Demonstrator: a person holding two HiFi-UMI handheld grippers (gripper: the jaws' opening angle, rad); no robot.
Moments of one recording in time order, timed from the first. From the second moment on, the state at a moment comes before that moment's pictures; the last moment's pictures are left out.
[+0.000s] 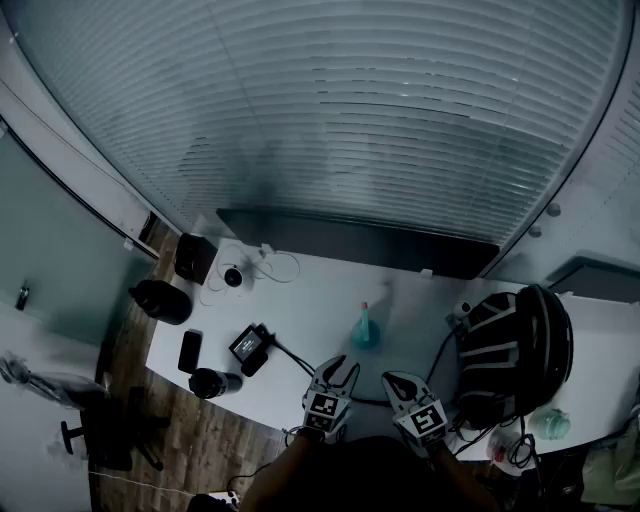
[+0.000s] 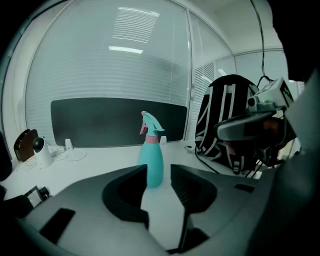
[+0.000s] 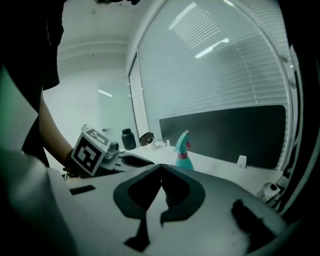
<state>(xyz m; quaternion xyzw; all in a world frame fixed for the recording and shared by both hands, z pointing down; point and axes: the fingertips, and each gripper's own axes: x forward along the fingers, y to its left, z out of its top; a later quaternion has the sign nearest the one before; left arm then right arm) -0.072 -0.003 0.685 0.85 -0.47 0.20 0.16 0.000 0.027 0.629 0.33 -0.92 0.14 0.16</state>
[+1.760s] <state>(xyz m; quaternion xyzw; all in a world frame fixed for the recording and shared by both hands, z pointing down) -0.035 -0.076 0.757 0.84 -0.42 0.29 0.18 0.018 0.000 0.622 0.36 -0.91 0.16 0.15</state>
